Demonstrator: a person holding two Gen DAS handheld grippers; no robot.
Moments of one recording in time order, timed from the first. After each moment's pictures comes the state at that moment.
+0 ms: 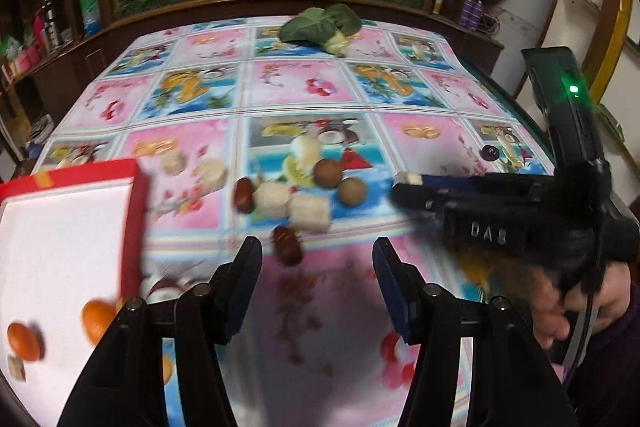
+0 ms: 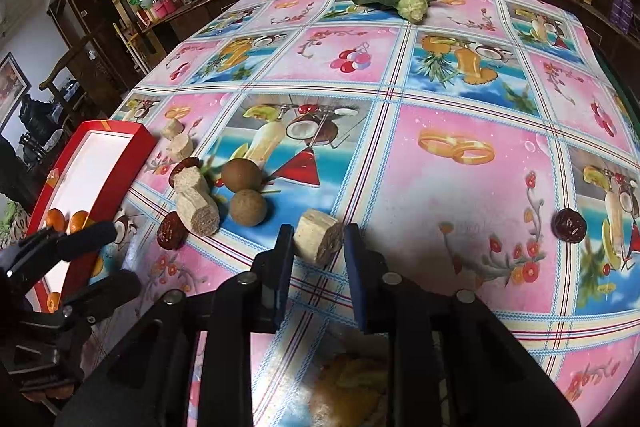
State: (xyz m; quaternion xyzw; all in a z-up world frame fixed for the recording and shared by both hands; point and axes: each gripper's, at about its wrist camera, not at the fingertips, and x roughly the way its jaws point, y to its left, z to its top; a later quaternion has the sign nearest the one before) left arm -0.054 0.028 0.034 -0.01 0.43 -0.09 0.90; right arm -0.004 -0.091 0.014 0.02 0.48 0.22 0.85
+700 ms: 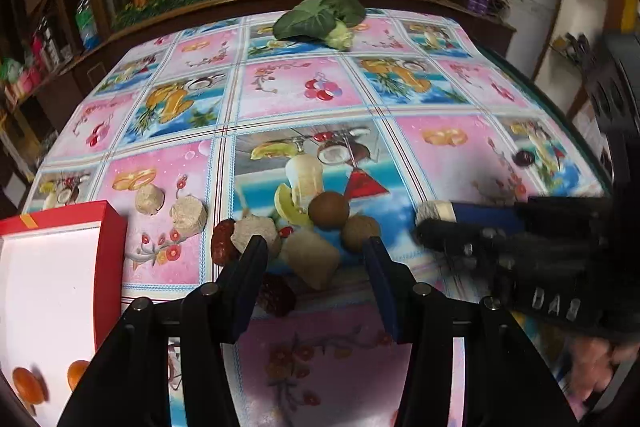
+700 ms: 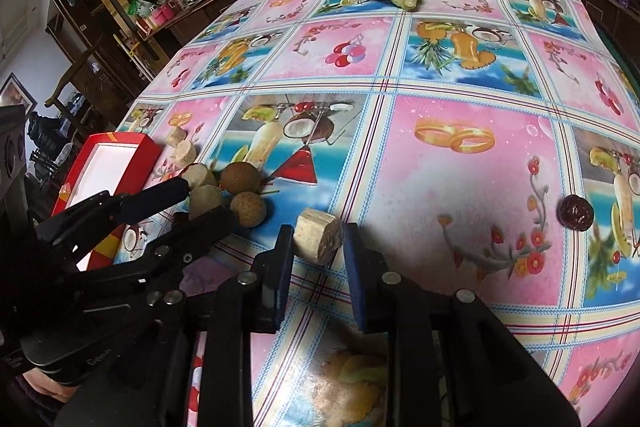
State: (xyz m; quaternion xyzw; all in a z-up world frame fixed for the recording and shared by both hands) left arm -0.022 0.009 0.018 0.04 0.43 -0.07 0.90; right arm -0.001 -0.099 0.012 0.05 0.49 0.23 0.84
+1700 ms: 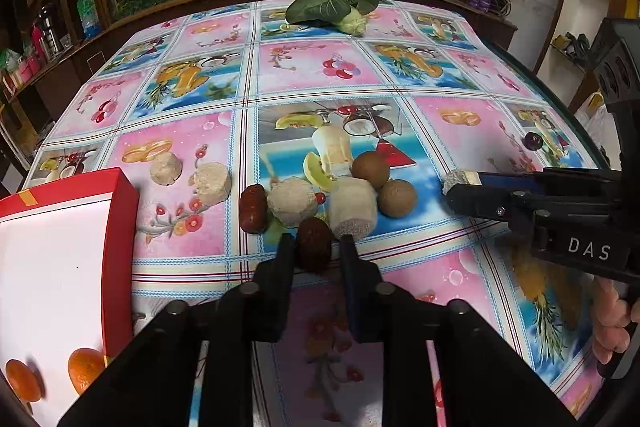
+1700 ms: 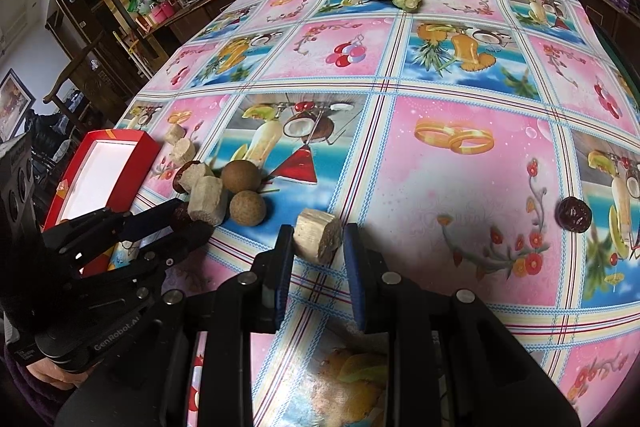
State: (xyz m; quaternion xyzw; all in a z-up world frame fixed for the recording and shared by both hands) left arm -0.028 0.033 0.008 0.03 0.44 -0.07 0.90; right arm -0.003 -0.097 0.015 0.04 0.49 0.23 0.84
